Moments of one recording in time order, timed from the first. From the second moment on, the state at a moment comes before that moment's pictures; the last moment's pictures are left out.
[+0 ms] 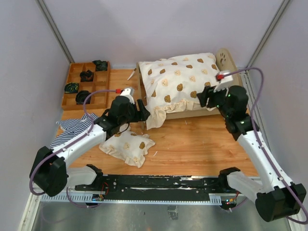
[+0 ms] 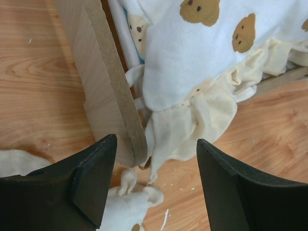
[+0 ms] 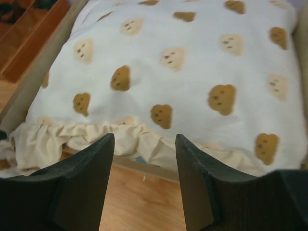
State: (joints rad) left arm -0.57 1.24 0.78 -0.04 -0.03 -0.56; right arm 0.19 1.00 0.99 -0.20 -0.14 0.10
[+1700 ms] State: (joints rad) left arm -0.58 0.59 0.64 -0.26 -0.14 -0.43; right arm 0.91 1.52 0.67 0.59 0.00 -1.24
